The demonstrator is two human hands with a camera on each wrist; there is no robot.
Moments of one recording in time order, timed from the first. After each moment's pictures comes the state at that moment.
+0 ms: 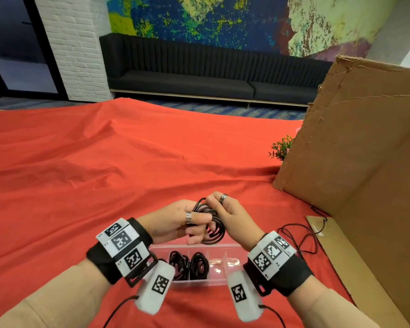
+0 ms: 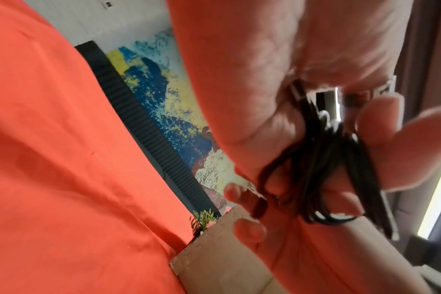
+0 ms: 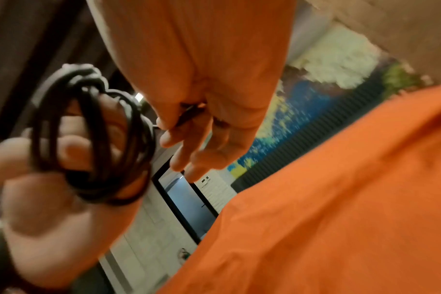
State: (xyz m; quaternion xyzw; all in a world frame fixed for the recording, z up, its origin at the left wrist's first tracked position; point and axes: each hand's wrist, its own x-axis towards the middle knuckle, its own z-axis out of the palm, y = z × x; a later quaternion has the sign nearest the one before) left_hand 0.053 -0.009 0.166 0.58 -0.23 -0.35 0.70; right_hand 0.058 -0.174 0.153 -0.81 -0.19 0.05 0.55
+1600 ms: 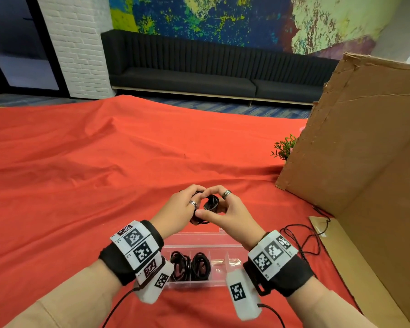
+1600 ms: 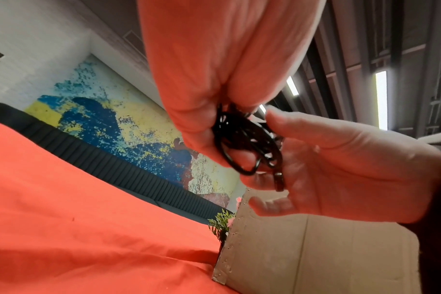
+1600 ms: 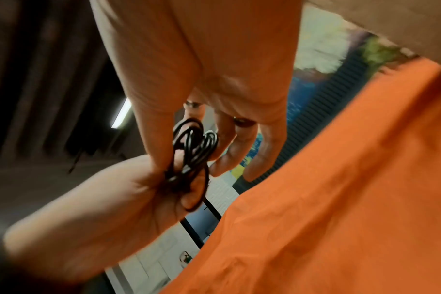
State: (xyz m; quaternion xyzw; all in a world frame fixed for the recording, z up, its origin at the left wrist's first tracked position) left_hand 0.075 -0.016 0.148 0.86 -0.14 -0.01 0.50; right_hand 0.061 -0.169 0.158 -0.79 -0.17 0.06 0.58
